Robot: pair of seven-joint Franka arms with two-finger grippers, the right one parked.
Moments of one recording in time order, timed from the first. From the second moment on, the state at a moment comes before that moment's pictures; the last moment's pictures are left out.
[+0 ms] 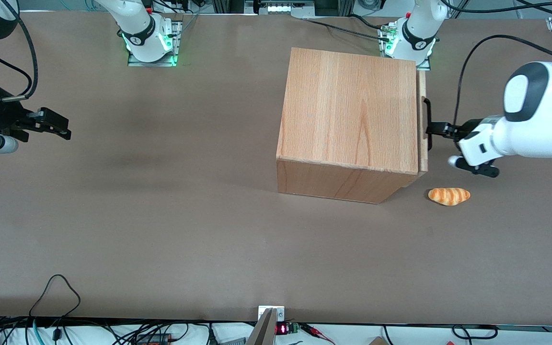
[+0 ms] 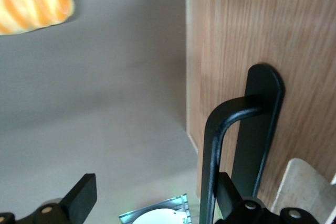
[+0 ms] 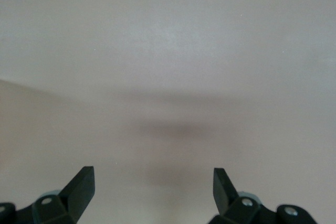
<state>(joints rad) 0.06 0.20 -0.05 -1.84 -0.16 1.60 0.24</state>
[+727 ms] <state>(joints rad) 0.16 0.21 -0.04 -1.85 -0.12 1.61 0.31</state>
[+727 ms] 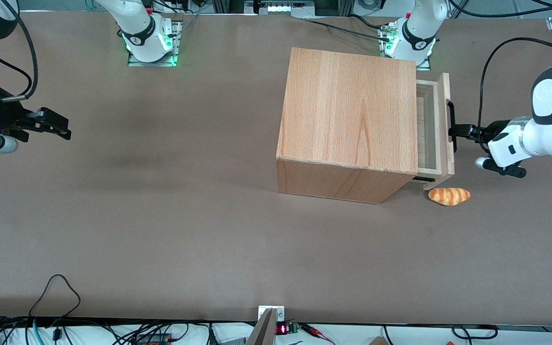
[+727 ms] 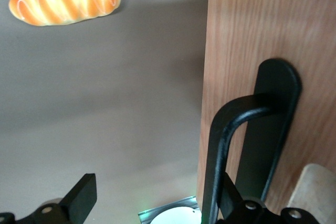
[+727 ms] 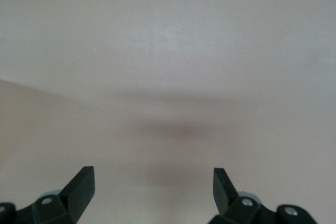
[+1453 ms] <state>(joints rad) 0.25 0.22 -0.04 -1.84 -0.07 1.63 0.33</state>
